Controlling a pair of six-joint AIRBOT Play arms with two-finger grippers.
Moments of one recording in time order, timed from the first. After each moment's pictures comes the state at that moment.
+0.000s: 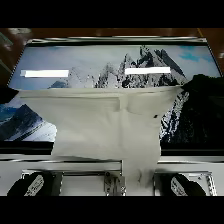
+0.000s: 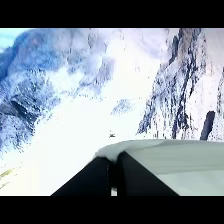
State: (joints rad) left arm 0.31 -0.87 1.18 1.17 -1.21 -1.32; right arm -0.24 -1.02 1.31 -1.00 1.33 1.41
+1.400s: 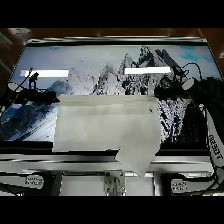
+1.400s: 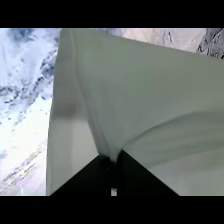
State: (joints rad) left arm 0.23 -1.57 1.20 0.97 -0.97 -1.19; right arm -0.08 -1.56 1.23 -1.12 0.87 1.38
